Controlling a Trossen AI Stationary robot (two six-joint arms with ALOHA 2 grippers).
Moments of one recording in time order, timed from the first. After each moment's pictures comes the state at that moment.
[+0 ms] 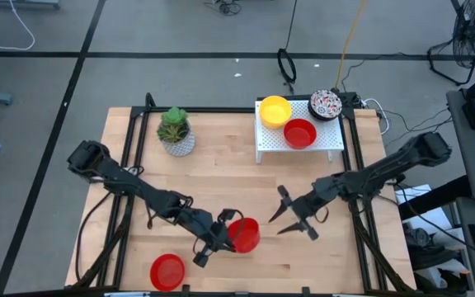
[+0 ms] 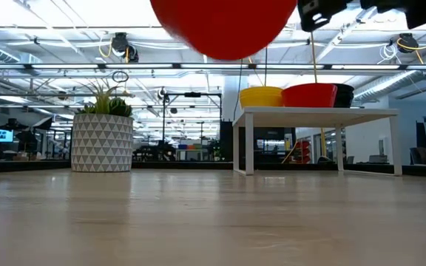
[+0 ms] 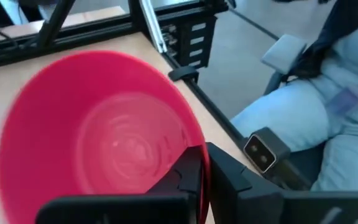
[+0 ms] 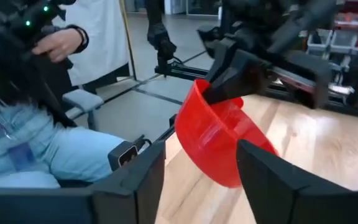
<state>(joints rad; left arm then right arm) -0.46 1.65 1.08 0.11 0.09 0.01 0.35 1.23 0.57 0.51 -0.24 0.01</state>
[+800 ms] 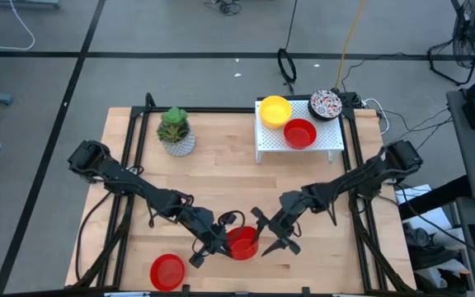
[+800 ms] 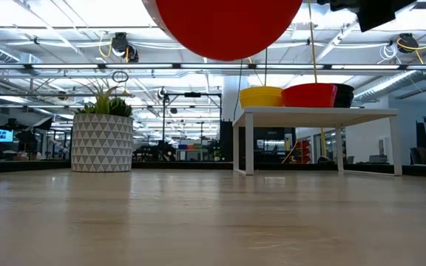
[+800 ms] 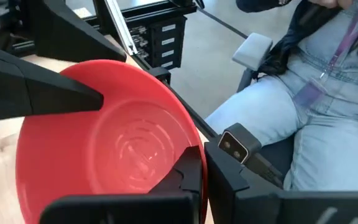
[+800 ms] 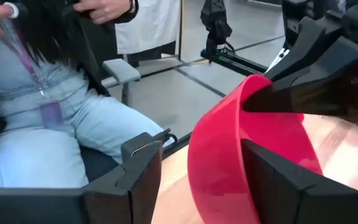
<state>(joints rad) -0.44 1.66 1.08 0.12 0.22 0.04 0.36 1.61 0.83 0.53 -0.47 -0.18</state>
